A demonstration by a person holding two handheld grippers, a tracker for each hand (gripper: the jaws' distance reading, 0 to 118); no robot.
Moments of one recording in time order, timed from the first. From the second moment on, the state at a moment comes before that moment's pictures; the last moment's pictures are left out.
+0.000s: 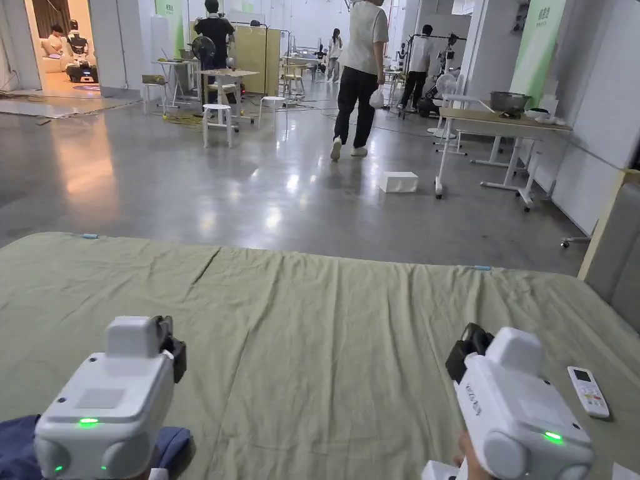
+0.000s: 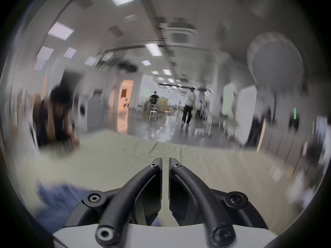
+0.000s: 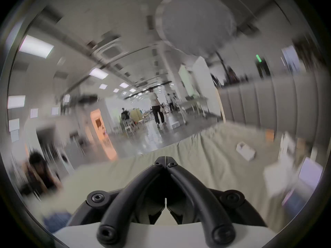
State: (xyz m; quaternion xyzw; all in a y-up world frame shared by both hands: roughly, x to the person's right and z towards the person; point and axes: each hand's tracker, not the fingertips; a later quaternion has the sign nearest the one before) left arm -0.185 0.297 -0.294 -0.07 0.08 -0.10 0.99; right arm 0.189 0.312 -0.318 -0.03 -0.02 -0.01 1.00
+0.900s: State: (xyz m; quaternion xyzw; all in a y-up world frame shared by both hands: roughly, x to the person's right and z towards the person) left arm -0.188 0.287 -0.286 -0.07 0.07 0.09 0.99; right arm 0.189 0.303 -0.312 -0.06 0.00 0.01 1.00
